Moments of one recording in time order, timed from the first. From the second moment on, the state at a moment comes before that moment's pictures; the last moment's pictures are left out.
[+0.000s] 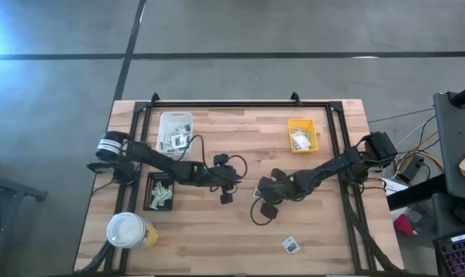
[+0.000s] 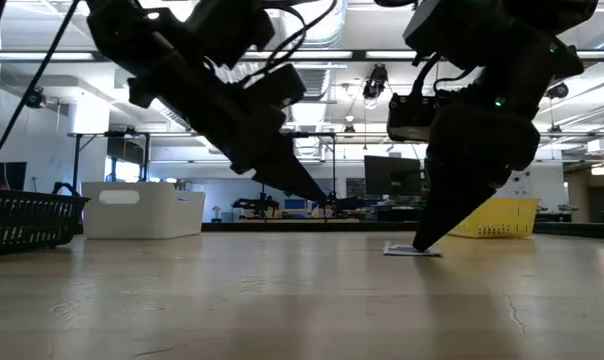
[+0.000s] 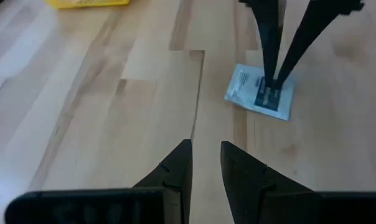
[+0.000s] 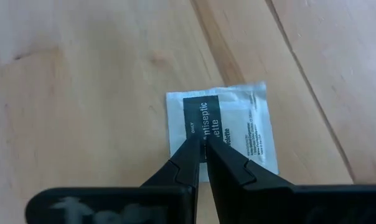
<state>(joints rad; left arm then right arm) -0.14 1.76 0.87 0.29 -0.27 -0.09 0.29 1.73 0.82 -0.16 0.22 0.63</state>
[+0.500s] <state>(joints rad) -0.14 1.83 0.97 0.29 -0.21 0.21 0.29 1.52 0.83 -0.29 0.24 0.58</state>
